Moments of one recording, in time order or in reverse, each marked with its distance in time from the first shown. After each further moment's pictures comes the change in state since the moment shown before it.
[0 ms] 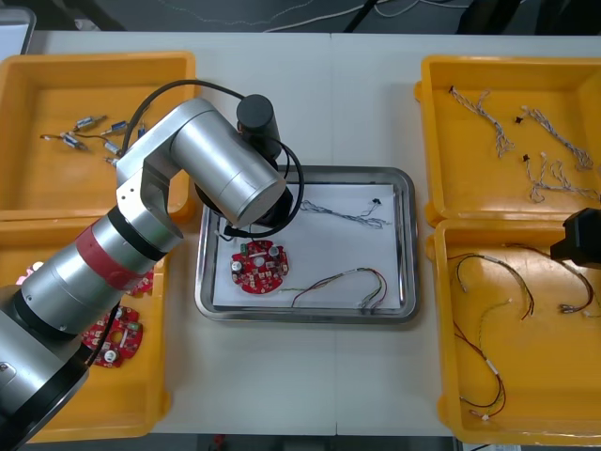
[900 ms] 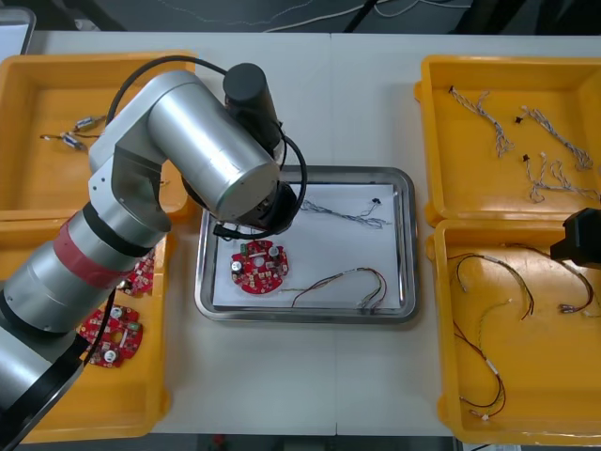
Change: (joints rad) right arm 0.000 0.000 0.000 0.000 0.000 0.000 0.000; left arm 0.000 0.019 0.050 -0.201 0.117 0.205 0.000
